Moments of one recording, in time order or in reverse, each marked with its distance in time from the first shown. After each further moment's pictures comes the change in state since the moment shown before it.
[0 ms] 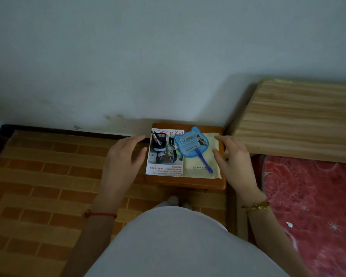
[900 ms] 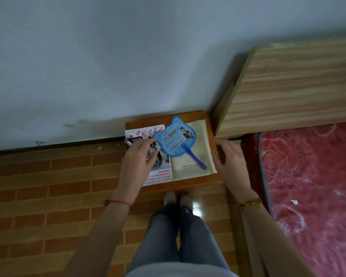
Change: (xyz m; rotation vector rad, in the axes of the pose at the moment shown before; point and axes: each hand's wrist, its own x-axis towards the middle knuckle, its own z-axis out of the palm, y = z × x) left_hand 0.114 -0.011 0.178 -0.044 -0.243 0.202; right_hand 0.037 0.127 0.090 -0.010 0.058 0.284
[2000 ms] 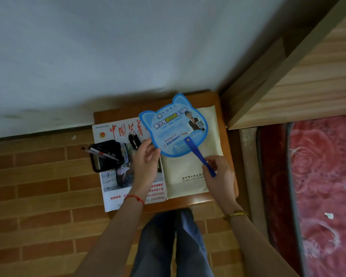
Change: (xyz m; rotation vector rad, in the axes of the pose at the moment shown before) left_hand 0.085 -0.092 0.228 -0.864 -0.058 -0.671; right_hand 0.041 0.132 0.211 0.224 -0.081 0.349
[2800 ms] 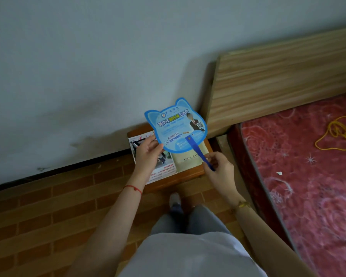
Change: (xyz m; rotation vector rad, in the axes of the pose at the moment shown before) left_hand -0.262 0.177 -0.142 -0.028 -0.255 0.211; right_hand -0.258 -0.191 -0.146 0.097 0.208 -0.124
